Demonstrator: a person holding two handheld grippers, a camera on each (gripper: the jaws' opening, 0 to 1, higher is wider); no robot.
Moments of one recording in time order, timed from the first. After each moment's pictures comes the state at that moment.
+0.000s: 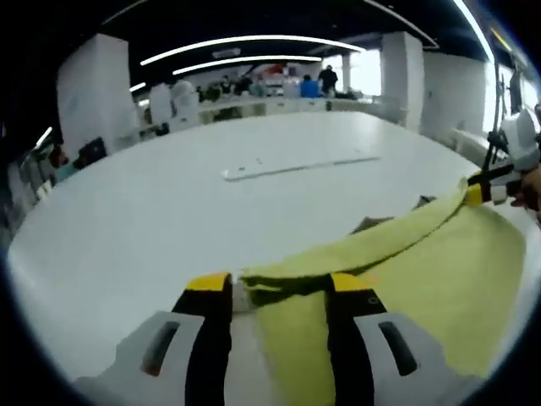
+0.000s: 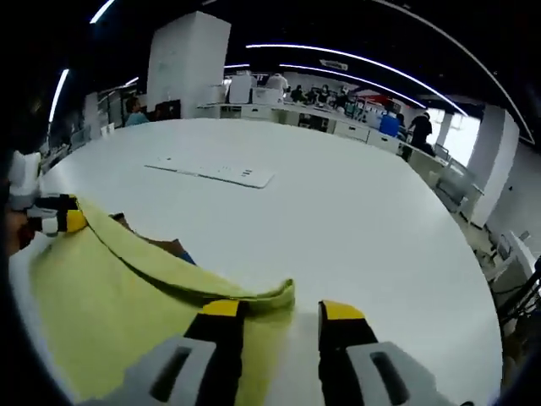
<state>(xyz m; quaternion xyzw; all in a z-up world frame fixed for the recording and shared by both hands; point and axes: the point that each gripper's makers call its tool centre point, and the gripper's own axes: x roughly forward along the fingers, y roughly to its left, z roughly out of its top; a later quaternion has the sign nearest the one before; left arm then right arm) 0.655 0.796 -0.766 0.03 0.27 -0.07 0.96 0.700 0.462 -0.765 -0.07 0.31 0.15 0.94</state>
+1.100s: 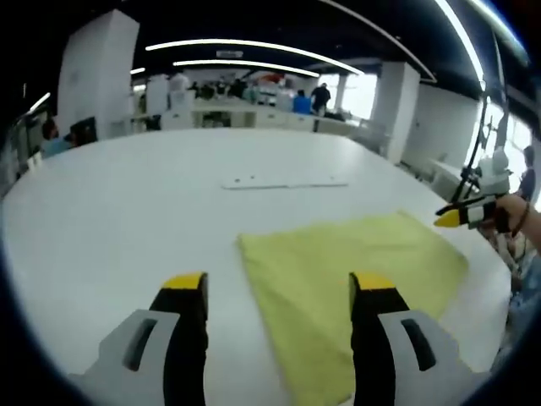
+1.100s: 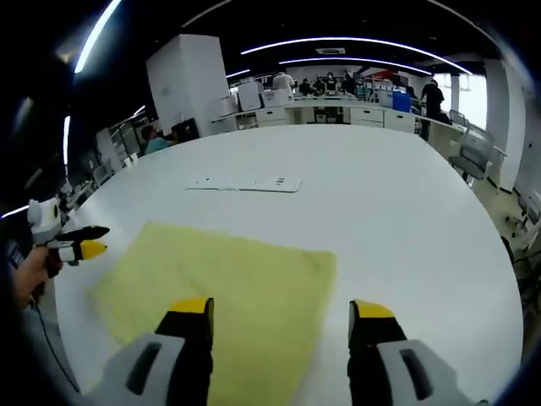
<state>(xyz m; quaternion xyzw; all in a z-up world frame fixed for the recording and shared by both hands) 0.565 0.802 -0.706 -0.04 0.25 -0.13 0.96 0.624 0.475 -0.722 -0.01 0.36 0.24 0.90</state>
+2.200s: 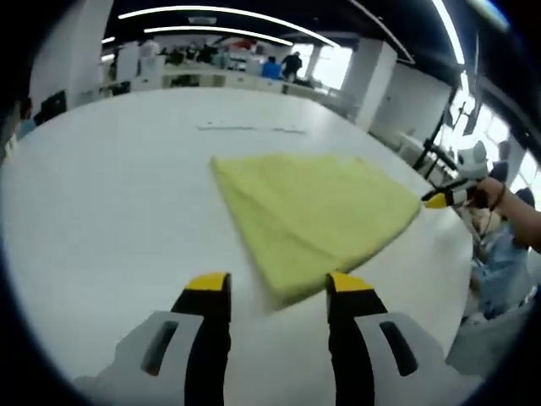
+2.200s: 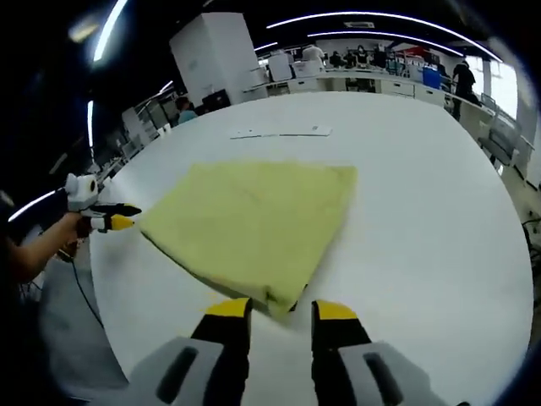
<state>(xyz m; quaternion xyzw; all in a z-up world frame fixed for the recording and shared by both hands) 0.476 0.792 -0.749 -0.05 0.35 -0.21 0.91 0.510 0.445 -0.749 0.00 0.43 0.31 0.85</state>
